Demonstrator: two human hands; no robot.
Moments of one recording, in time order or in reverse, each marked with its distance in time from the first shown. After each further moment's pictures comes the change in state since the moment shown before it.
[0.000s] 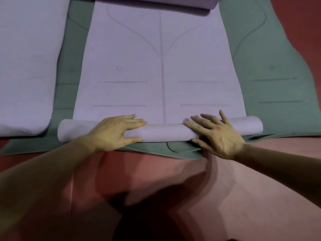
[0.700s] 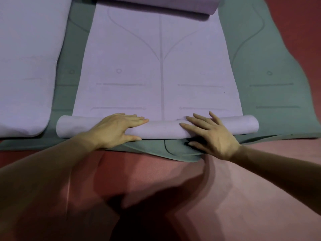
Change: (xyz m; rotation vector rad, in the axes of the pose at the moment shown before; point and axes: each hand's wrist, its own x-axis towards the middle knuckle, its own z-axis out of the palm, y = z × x) left_hand 0.018 -0.007 -0.004 -0.004 -0.057 0.041; right_hand 0.016 0.010 0.009 0.123 0.129 -0.117
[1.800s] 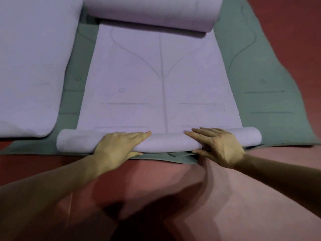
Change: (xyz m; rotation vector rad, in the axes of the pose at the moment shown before) left_hand -0.044 0.050 0.019 0.345 0.316 0.028; right_hand -0.029 -0.012 -0.019 -0.015 -0.017 0.040
